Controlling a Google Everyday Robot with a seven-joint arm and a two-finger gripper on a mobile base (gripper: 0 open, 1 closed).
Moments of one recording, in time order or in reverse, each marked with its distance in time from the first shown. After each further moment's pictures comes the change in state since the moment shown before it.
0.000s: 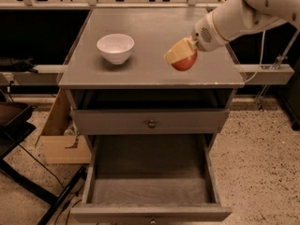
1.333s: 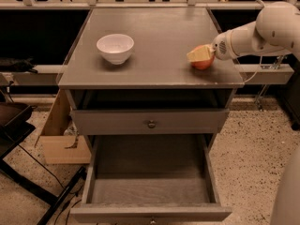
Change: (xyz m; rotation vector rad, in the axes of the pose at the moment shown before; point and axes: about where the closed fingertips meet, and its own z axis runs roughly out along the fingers) arm 0.038 -0.142 0.037 0.143 -0.174 0.146
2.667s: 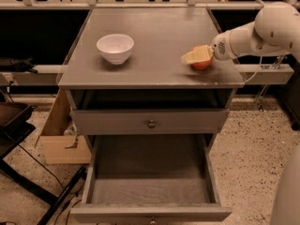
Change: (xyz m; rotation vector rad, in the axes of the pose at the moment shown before) arm 0.000 0.000 0.000 0.000 0.000 0.000
